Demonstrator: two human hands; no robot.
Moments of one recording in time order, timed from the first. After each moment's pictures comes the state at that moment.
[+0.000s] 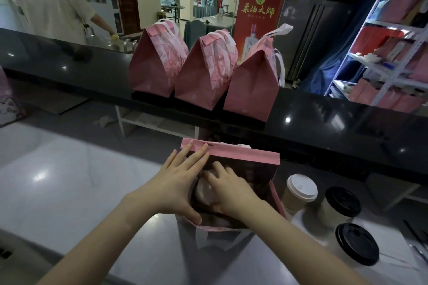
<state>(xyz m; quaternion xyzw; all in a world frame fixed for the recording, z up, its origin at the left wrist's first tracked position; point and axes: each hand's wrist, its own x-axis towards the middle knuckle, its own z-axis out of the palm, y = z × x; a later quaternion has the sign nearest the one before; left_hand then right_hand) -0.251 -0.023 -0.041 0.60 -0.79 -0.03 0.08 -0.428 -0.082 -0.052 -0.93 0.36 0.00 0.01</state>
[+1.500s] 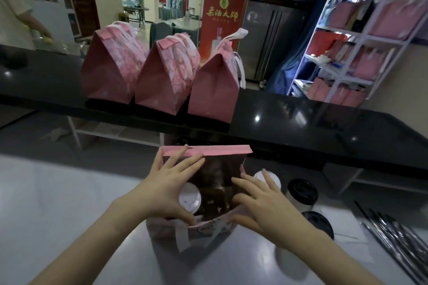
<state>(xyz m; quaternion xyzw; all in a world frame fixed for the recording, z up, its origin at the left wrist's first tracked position) -0.300 -0.058 -0.035 0.55 -0.83 0.00 0.06 -0.576 -0.058 -0.028 -0.92 0.38 -0.04 -0.09</state>
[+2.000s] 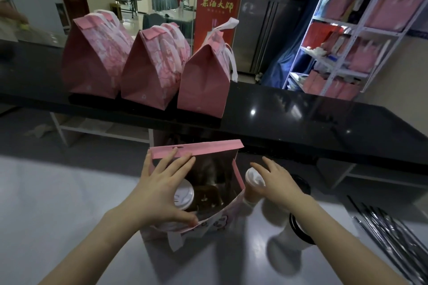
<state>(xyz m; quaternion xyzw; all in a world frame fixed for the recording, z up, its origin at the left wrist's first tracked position) -0.318 -0.060 -0.056 0.60 -0.80 0.01 0.10 -0.632 -0.161 -0.075 -0.80 0.60 0.03 0.02</state>
